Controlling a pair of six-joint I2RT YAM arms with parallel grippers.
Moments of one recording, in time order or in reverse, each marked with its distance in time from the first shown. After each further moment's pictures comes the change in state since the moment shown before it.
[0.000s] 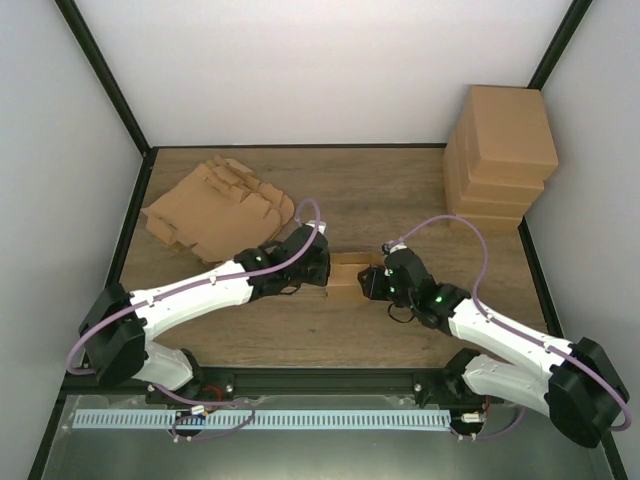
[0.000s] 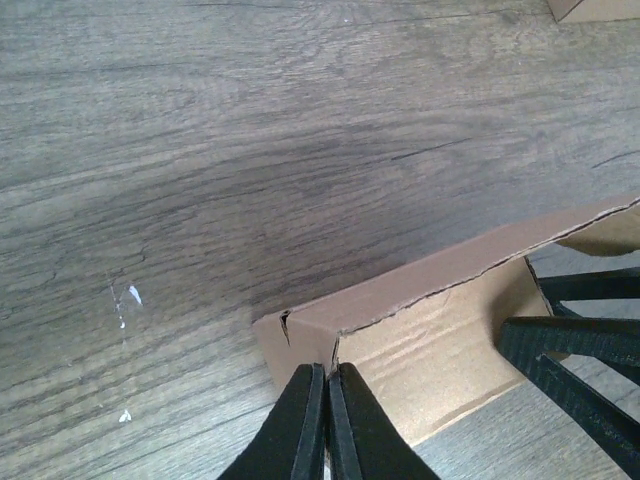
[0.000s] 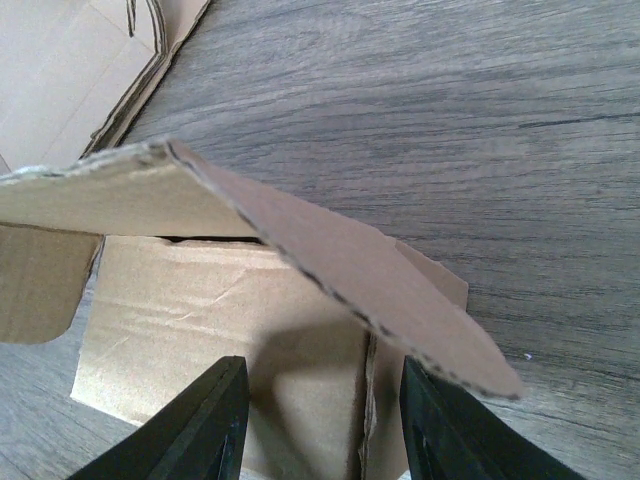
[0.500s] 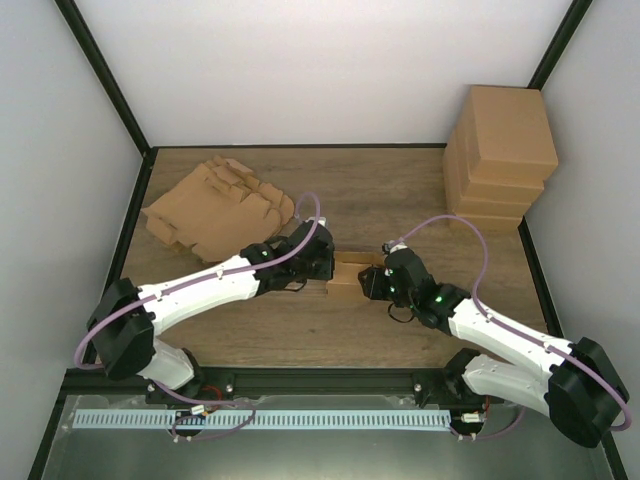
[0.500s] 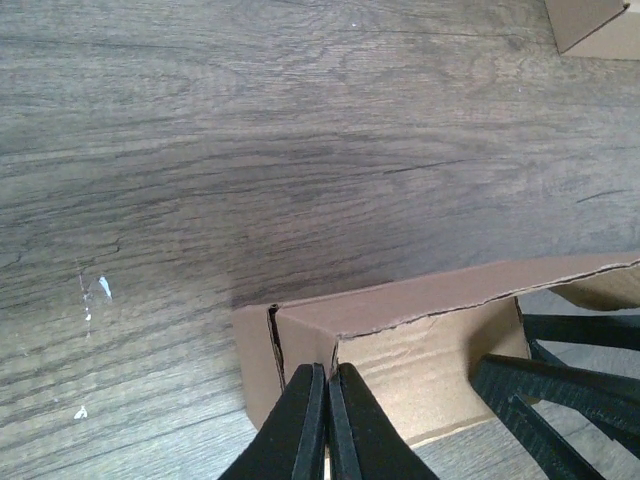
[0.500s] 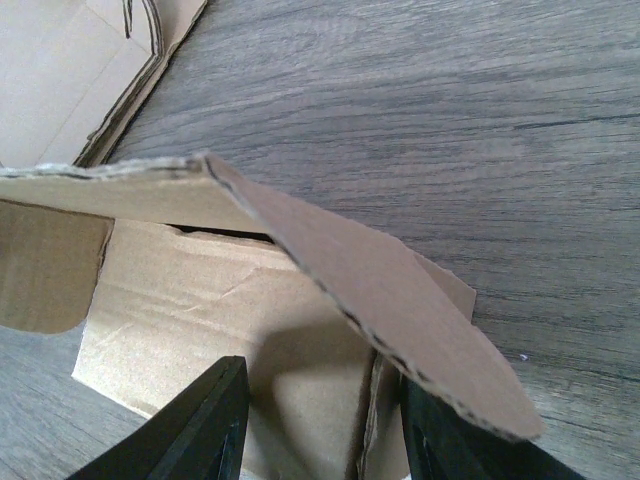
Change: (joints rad) left arm 0.006 0.047 0.047 -0.008 0.026 -0.113; right arm 0.000 0.001 0.000 0.000 0.000 0.000
